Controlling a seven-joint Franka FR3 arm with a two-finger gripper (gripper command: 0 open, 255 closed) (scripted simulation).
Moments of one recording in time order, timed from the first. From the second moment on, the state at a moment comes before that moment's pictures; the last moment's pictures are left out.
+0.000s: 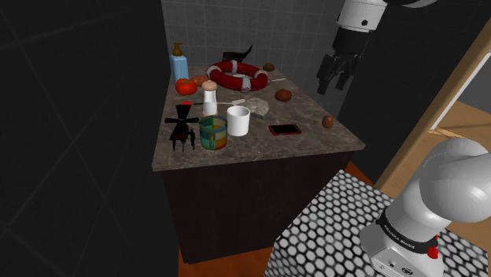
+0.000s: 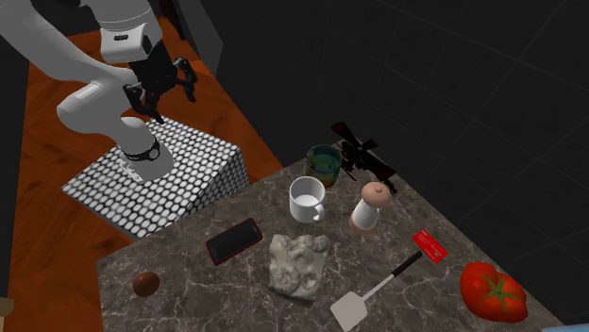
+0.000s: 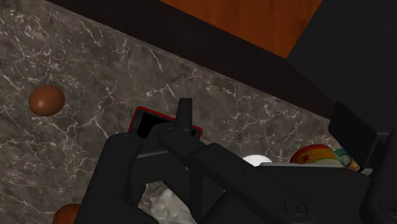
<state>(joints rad) 0.01 -0.75 -0.03 -2.39 0.00 1.68 0.13</state>
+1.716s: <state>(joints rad) 0.02 0.21 -0.03 -1.81 0.02 2.00 0.10</state>
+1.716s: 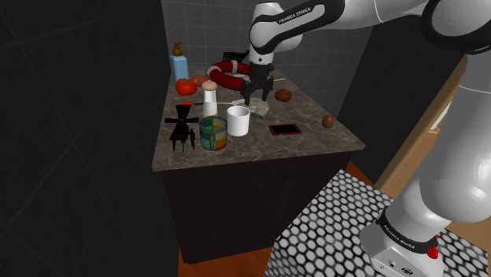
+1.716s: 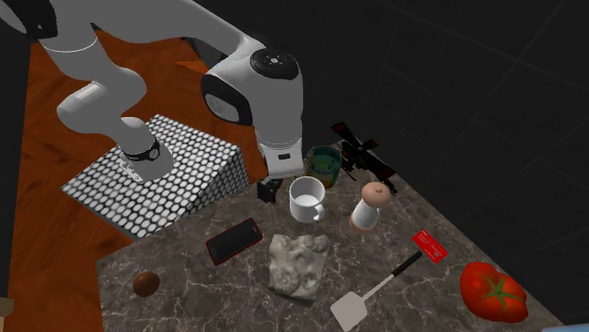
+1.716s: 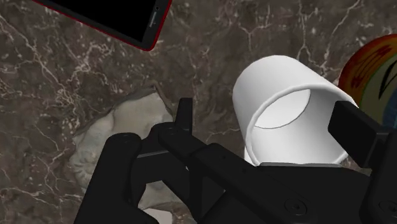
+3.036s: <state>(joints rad) 0.02 0.42 -0.03 -1.67 0.03 2.07 0.09</state>
